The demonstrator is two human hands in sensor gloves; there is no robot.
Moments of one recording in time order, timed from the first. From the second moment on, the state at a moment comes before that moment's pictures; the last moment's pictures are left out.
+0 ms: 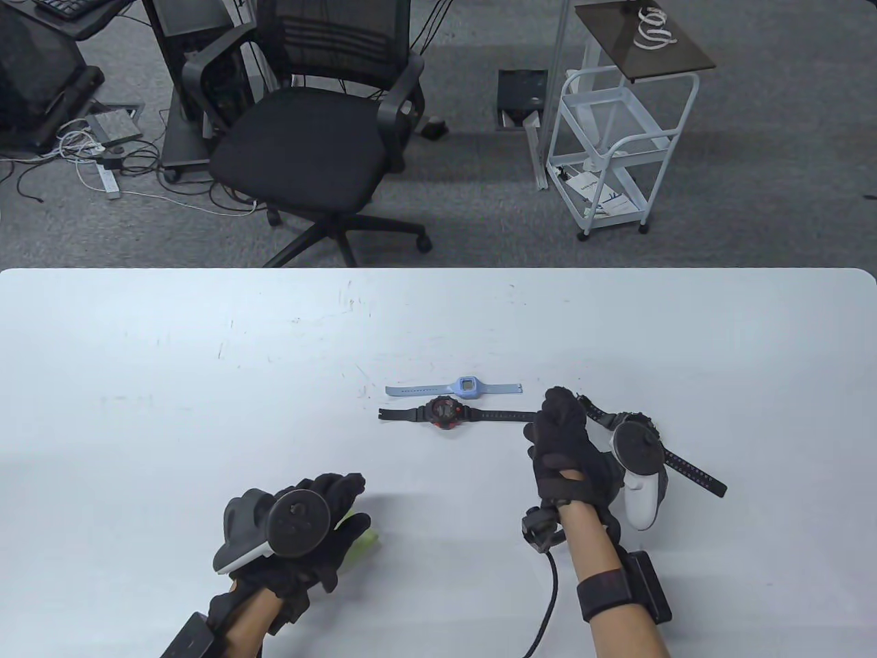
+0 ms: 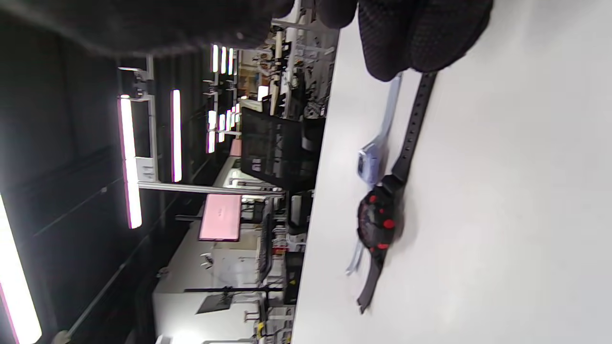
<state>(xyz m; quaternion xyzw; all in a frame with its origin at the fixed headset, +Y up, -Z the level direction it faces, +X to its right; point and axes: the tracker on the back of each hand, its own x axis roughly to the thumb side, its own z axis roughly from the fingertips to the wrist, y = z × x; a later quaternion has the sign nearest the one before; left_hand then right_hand) -0.204 -0.707 -0.254 -0.05 -0.21 0.13 0.97 0.186 -0.747 -0.321 -0.03 0.09 0.73 0.68</state>
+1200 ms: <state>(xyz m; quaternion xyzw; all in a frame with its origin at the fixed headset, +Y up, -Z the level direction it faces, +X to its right) -0.207 -0.757 -0.284 -0.10 -0.09 -0.02 0.99 0.197 -0.710 -0.285 0.09 0.06 0.69 0.72</state>
